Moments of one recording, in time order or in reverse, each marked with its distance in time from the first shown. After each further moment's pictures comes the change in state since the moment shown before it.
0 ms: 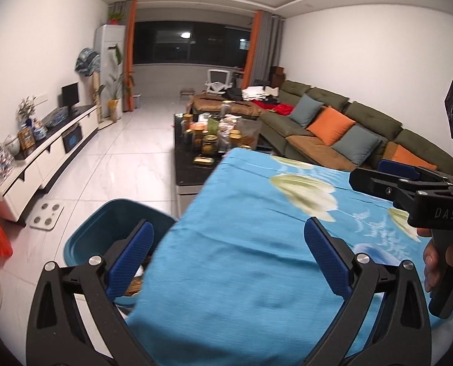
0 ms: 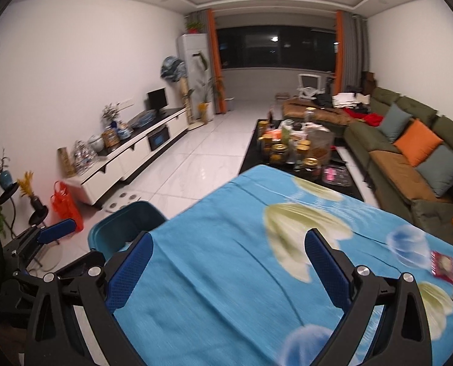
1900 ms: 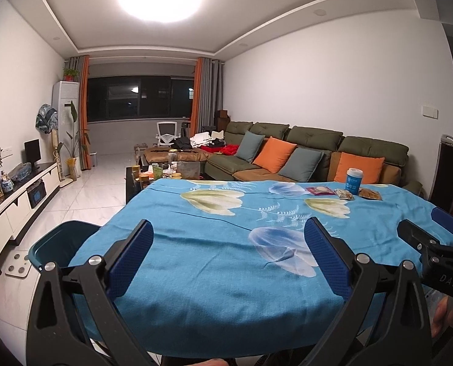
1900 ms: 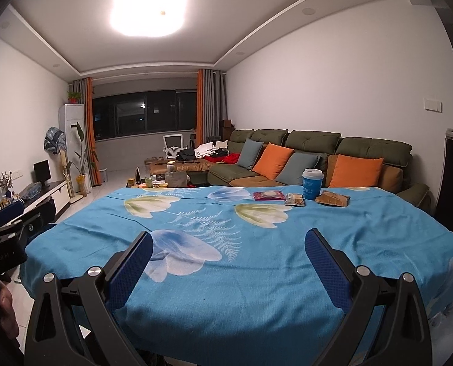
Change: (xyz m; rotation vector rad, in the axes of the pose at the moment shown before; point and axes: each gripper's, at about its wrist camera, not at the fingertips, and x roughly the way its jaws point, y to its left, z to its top) left arm -0.103 -0.117 -0.103 0.161 -0.257 -0.192; right arm -0.198 -0.007 -0.214 0.227 -0.349 -0.621
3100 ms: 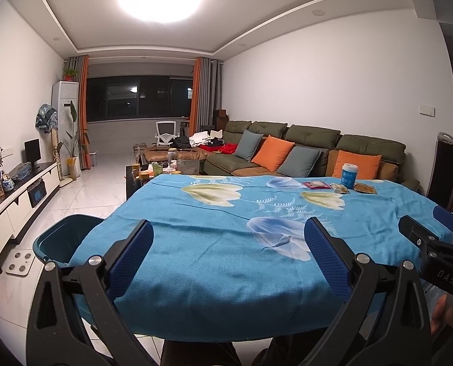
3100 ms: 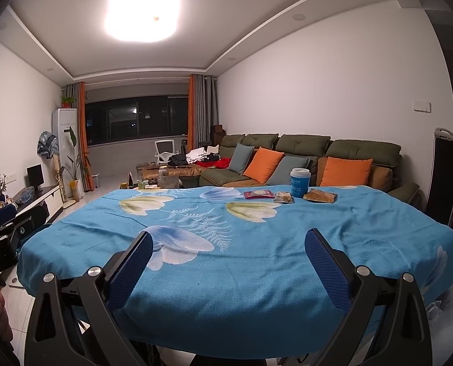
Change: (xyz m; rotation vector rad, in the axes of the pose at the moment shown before) left arm -0.021 -0.004 -0.018 0.008 0.003 -0.012; right arm -0.024 0.001 -0.015 0.012 -0.029 -0.043
